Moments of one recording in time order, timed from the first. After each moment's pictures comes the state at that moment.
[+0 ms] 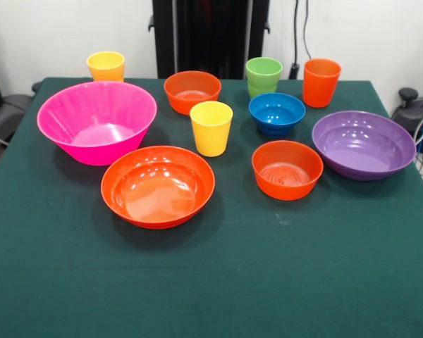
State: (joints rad) arm -0.08 -1.31 0.02 2.18 0.01 0.57 1.58
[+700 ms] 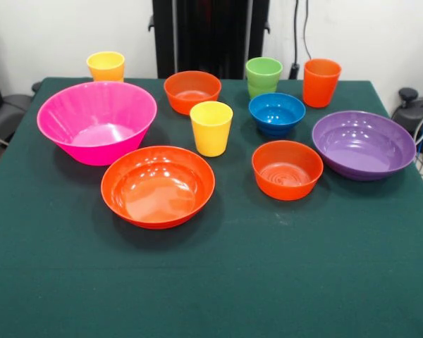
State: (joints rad) arm -0.19 -1.36 0.09 2.21 0.01 0.57 1.58
